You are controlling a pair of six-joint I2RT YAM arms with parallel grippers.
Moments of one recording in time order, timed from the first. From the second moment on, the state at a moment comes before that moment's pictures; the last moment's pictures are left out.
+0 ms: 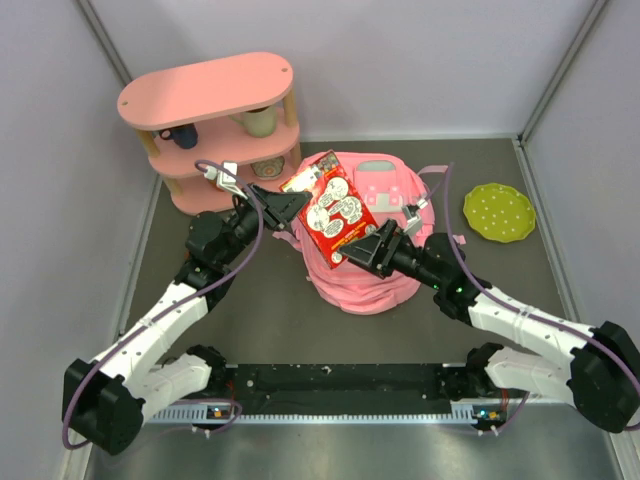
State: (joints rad) left arm -0.46 0.98 0.71 0.48 0.30 -0.93; right arm 0.72 1.04 0.51 0.41 -0.28 1.18
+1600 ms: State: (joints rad) left arm -0.71 1.26 0.92 -0.13 0.31 -0.35; right arm 0.71 0.40 0.41 -0.28 0.46 0.98
